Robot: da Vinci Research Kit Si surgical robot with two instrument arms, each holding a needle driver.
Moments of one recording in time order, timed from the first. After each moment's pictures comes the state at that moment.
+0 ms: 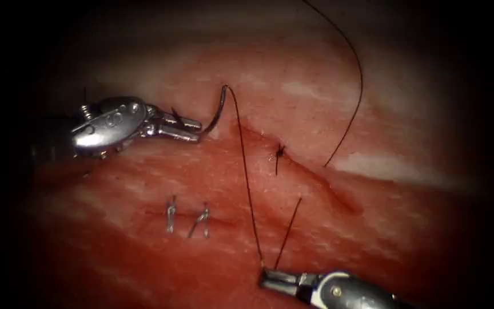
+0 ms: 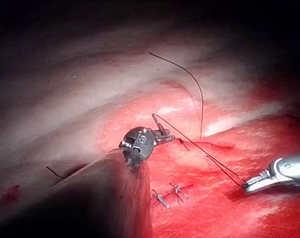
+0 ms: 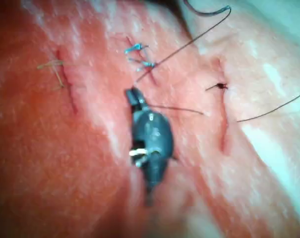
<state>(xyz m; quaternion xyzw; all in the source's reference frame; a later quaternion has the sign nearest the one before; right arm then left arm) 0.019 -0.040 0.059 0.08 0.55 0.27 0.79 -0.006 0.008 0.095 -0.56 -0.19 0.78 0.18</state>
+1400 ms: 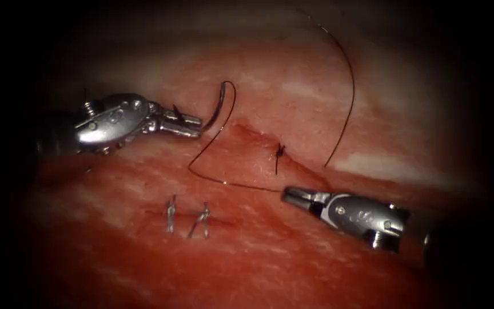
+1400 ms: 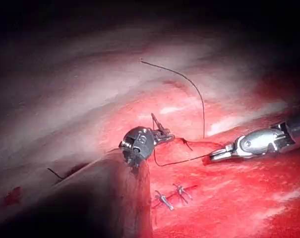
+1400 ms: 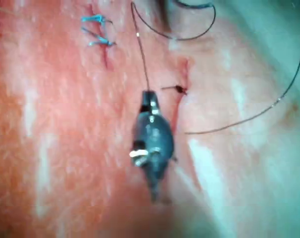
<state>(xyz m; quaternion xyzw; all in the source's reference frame) 0.017 -0.033 0.071 0.02 0.45 0.21 0.87 -0.006 0.008 0.096 -0.56 -0.18 0.79 0.18</state>
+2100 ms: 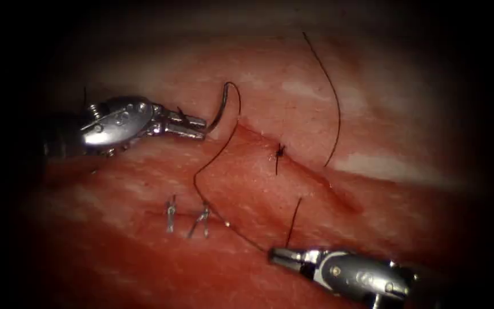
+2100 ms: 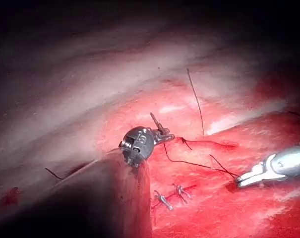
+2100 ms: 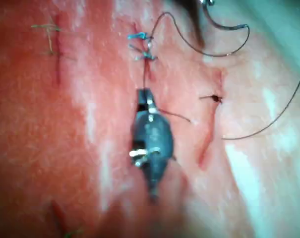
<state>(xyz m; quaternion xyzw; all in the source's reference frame) 0.020 -0.040 0.062 0.05 0.49 0.19 0.85 -0.006 0.008 0.097 -0.56 -0.18 0.79 0.18</state>
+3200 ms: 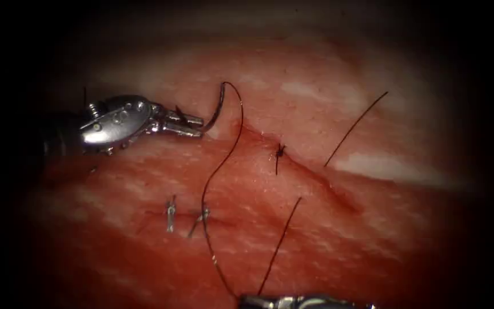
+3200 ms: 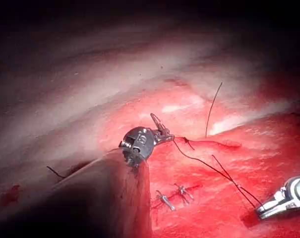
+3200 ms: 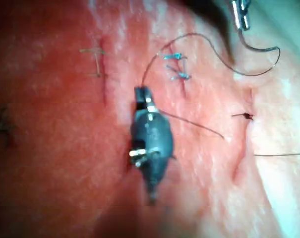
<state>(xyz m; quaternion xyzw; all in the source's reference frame) 0.023 -0.044 0.057 0.08 0.51 0.18 0.84 -0.006 0.008 0.098 -0.56 -0.18 0.79 0.18</state>
